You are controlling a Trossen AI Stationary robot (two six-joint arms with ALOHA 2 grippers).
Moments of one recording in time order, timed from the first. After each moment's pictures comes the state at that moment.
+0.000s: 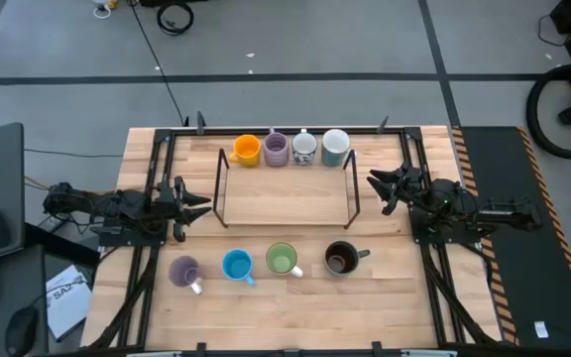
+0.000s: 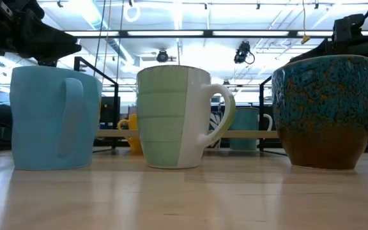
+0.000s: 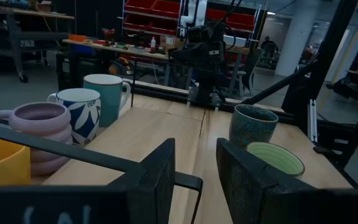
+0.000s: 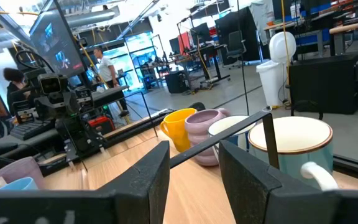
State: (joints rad) left arm -0.24 0.04 0.12 -0.08 -0.42 -0.17; right arm -0.08 0.01 0.01 0.10 0.42 0.25
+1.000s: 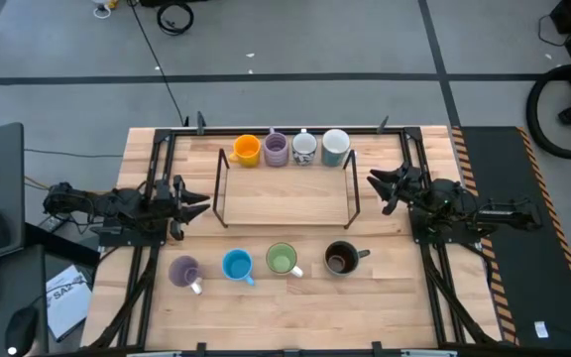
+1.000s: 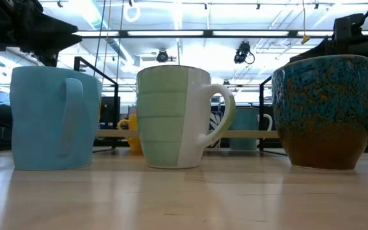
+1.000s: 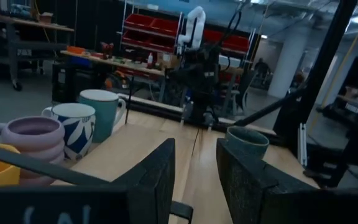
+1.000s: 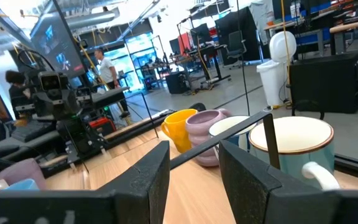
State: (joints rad) left arm -0.24 0.04 0.12 0.00 -0.42 -0.20; right arm -0.08 0.01 0.01 0.11 0.42 0.27
